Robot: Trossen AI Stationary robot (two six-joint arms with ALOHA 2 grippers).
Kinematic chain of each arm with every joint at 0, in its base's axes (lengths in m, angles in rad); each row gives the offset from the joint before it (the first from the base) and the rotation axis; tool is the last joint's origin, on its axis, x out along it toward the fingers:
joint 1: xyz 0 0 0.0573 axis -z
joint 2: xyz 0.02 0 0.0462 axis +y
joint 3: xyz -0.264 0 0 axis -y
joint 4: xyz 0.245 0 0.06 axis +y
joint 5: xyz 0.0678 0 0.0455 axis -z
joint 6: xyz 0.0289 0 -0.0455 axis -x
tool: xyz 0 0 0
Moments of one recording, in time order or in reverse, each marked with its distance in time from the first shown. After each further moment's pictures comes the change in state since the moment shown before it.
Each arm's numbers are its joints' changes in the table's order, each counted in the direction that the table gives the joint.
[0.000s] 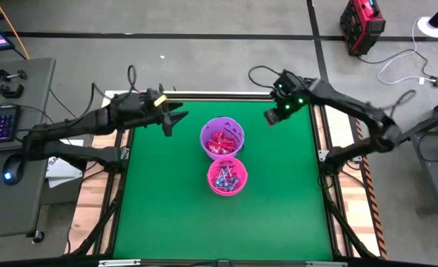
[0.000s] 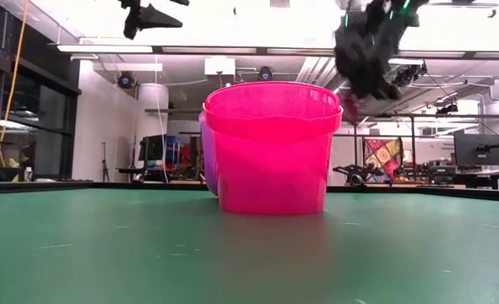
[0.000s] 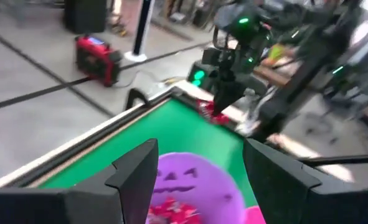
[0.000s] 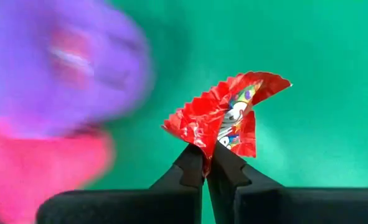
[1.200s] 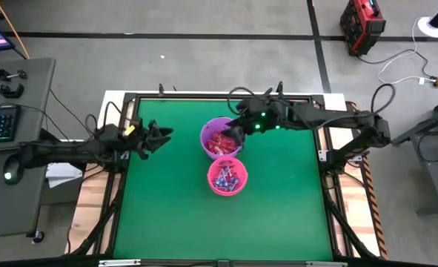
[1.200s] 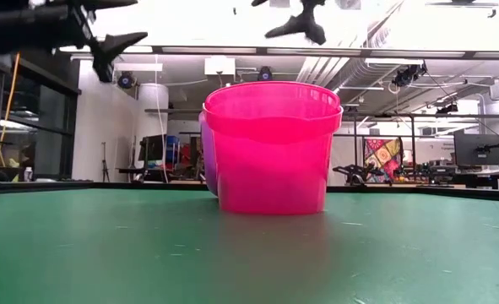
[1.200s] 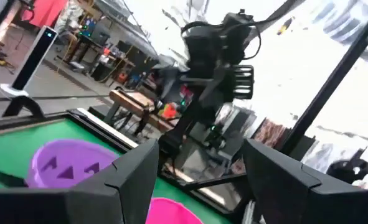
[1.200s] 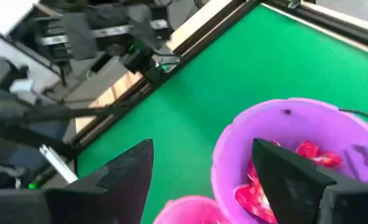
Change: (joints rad) left arm 0.093 -0.443 -0.752 -0.774 0.191 0.242; right arm -0.532 0.109 0.209 -0.528 0.274 -0.237
